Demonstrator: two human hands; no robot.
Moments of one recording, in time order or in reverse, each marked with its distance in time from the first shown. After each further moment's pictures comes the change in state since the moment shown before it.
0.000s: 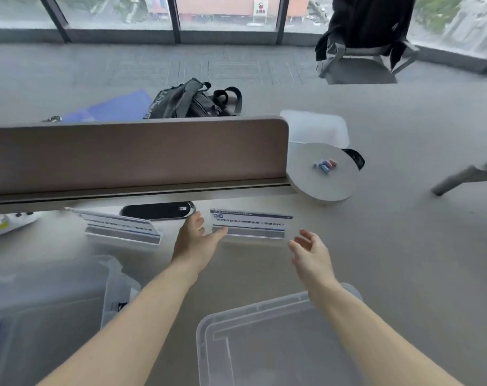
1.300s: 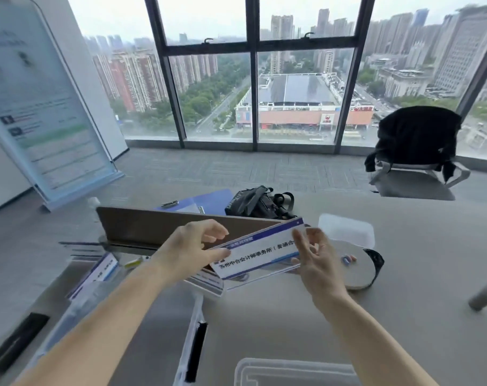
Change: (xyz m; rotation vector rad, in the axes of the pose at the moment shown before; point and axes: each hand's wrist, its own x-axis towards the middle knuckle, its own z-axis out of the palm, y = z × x) left_hand -0.235 0.177 -0.178 0.559 0.088 0.520; right_hand -0.178 -0.204 -0.044 0.107 -0.255 -0.622
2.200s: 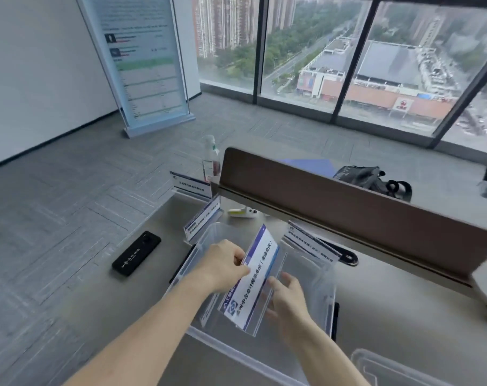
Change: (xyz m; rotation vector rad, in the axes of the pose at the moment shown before) left_hand -0.114 -0.309 -0.062 -0.097 -0.037 -0.457; right_hand -0.154 0.096 0.374 0.059 -0.343 0.673
